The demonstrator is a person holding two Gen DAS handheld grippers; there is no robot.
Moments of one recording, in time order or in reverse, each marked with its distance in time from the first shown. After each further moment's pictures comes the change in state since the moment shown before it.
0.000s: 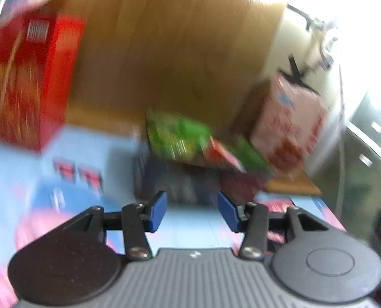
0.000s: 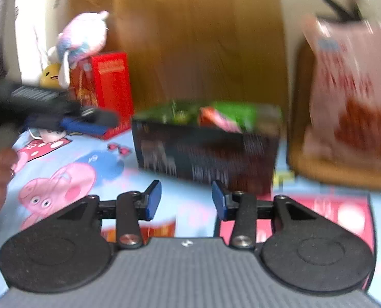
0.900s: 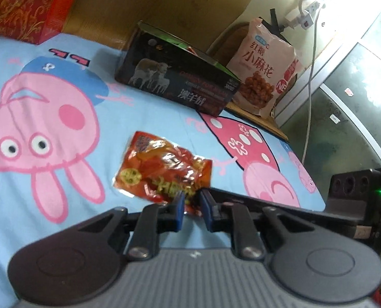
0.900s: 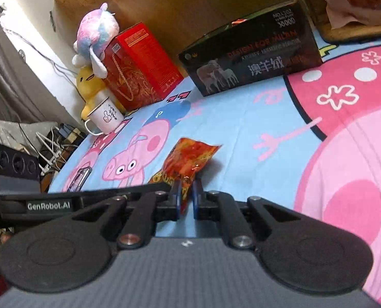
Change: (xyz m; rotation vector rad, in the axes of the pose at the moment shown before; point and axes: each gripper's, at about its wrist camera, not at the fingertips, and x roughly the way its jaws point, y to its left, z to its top) left arm -0.029 -0.003 -0.098 -0.103 0.155 -0.121; right arm -0.020 0.041 -0.050 0.391 0.167 0.275
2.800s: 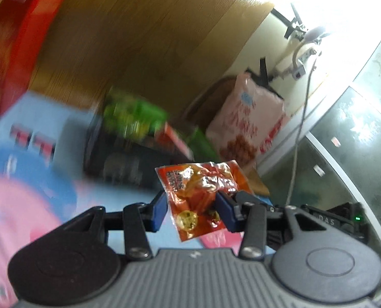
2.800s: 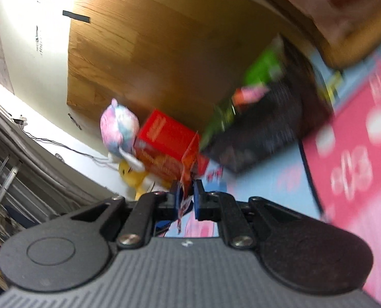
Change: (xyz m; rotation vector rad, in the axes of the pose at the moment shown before) left arm 0.021 -0.013 0.124 0.009 -0.125 -0.087; right arm -0.030 -0.046 0.083 0.314 -0.200 0.263
